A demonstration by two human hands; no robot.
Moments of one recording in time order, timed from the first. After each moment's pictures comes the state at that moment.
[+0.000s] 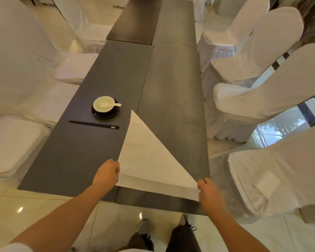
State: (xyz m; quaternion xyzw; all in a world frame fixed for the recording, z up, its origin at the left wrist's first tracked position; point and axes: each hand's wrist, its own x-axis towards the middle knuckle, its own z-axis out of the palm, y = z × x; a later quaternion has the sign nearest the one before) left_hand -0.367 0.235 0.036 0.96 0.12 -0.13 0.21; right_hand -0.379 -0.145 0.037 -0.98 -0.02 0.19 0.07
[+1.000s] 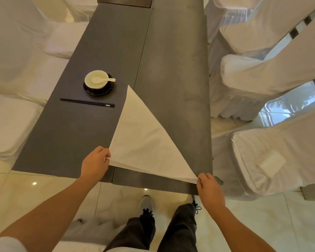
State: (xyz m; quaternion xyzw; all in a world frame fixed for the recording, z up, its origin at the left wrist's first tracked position) left_hand -0.393 0.243 0.001 0.97 0.13 -0.07 0.17; right_hand -0.416 -0.163 -0.015 -0.97 0.03 0.17 0.16
